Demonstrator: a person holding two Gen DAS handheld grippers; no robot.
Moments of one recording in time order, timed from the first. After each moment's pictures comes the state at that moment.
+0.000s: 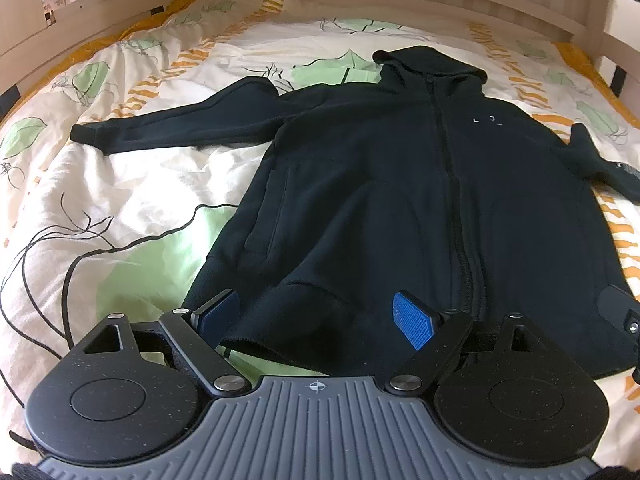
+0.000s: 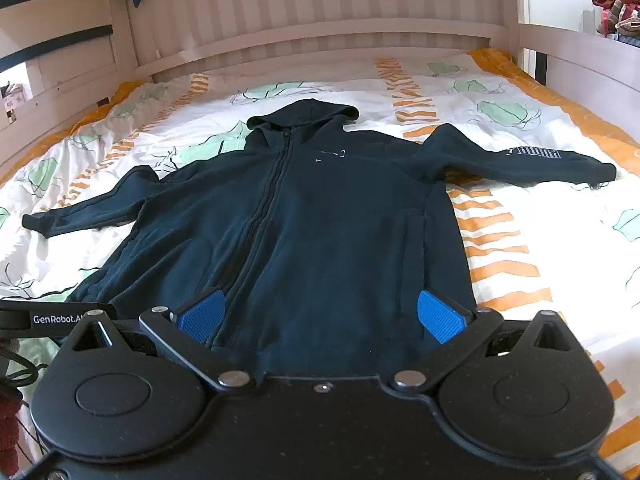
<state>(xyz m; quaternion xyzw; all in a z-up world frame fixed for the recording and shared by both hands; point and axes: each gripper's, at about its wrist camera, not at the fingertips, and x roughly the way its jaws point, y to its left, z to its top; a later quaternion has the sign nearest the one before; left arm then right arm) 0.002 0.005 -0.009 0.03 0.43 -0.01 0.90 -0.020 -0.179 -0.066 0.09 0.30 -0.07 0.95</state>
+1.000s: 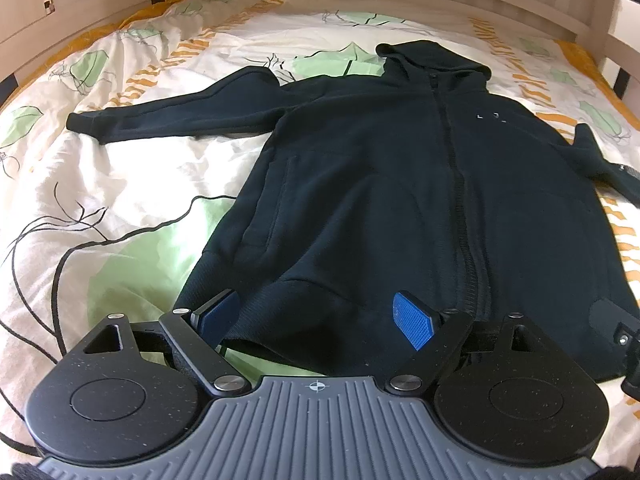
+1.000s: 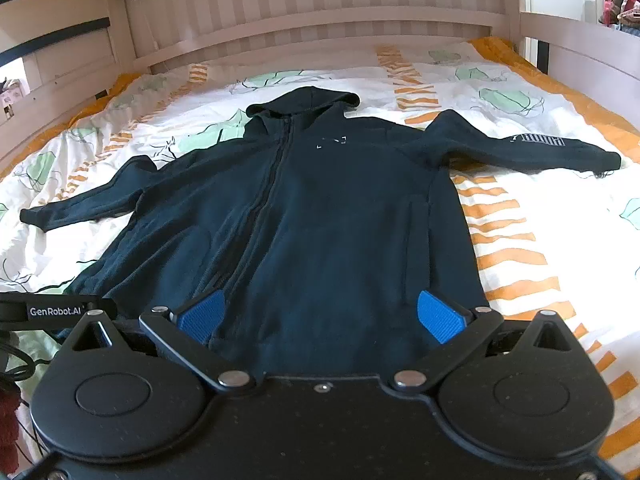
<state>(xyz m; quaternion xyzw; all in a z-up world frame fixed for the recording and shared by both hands) 0.008 0.005 -0.013 0.02 0.44 -0.01 0.90 -0.011 -0.178 -0.074 0.09 0.32 -0.07 0.94</state>
